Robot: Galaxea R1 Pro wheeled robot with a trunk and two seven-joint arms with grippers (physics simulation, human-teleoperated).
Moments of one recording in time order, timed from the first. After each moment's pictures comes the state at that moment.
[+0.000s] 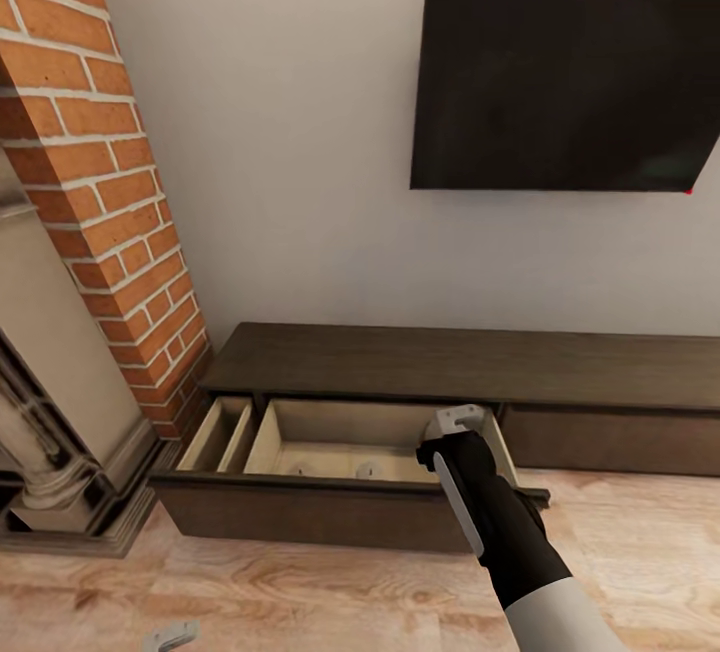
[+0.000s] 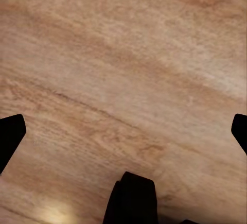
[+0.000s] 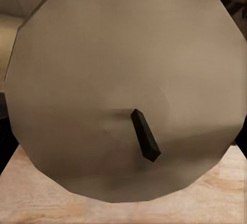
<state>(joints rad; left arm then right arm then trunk) -0.46 0.17 -0.63 -0.12 0.95 0.15 0.08 -0.55 0.11 0.23 -1.23 -0.03 1.00 -0.34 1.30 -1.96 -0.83</state>
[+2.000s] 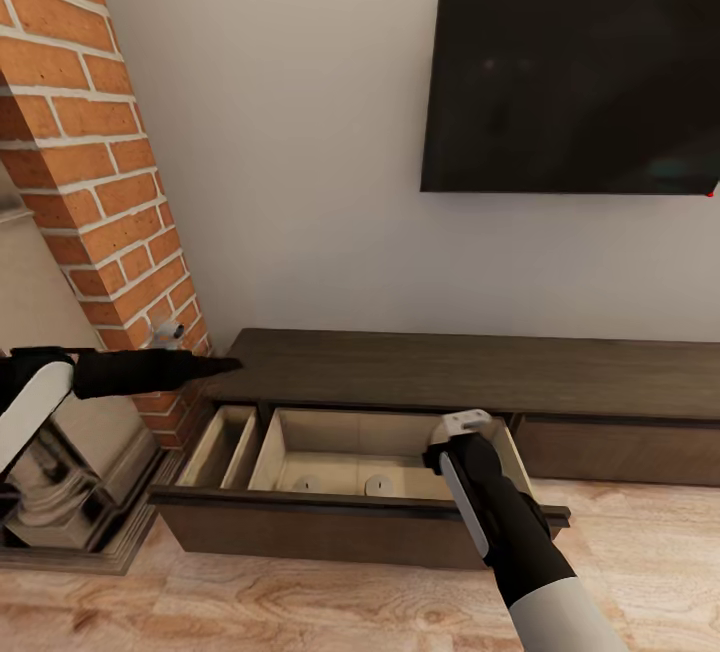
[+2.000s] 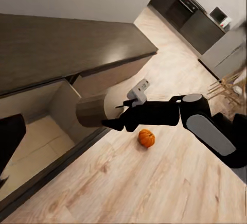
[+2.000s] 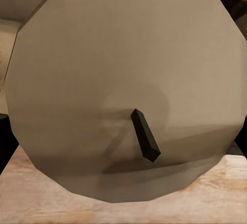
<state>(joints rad) -0.74 0.63 -0.24 -1.46 0.95 0.98 -0.82 -0.55 0.11 0.19 -1.20 -0.03 1.00 -0.34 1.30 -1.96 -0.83</state>
